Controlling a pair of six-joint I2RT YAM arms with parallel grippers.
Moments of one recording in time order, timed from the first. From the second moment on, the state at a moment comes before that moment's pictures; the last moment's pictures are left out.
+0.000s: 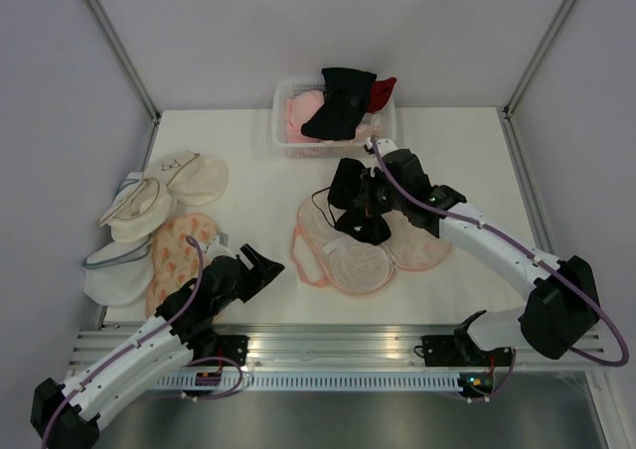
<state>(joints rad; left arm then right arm) -0.72 0.46 0.21 -0.38 -0.18 -1.20 0.61 1.38 1.05 -0.34 -0.06 0.31</state>
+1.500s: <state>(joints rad) -0.72 0.37 0.19 -0.36 -0.14 -1.20 0.54 2.44 2.14 -0.13 0.03 0.31</state>
